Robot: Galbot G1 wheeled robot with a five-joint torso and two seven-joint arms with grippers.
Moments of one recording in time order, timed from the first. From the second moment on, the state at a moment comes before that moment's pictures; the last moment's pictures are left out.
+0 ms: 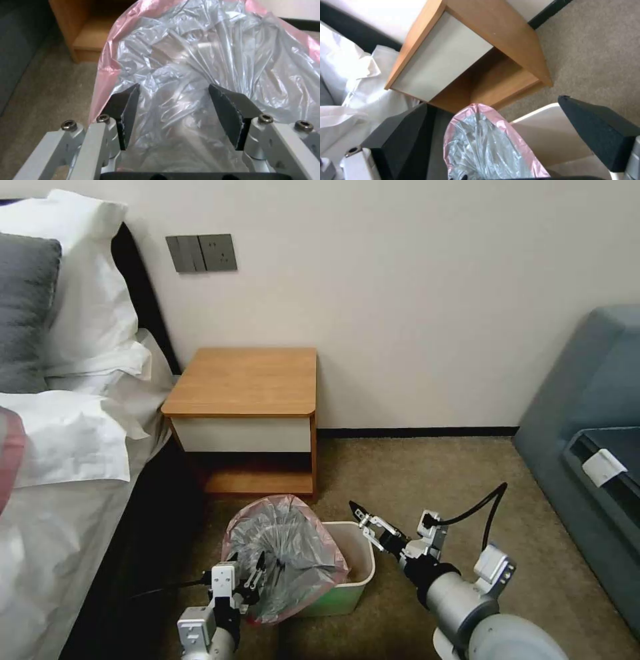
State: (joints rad) left arm 1.84 -1.38 -0.38 -2.20 -0.24 0.28 -0.22; right arm -1.59 1.09 0.19 2.42 1.19 -0.25 0.53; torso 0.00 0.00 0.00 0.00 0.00
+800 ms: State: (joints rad) left arm 1.73 -1.35 -0.34 -2.16 -0.36 0.43 -0.30; right arm -1.60 1.11 0.18 2.40 1.15 -0.24 0.53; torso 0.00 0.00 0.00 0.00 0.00
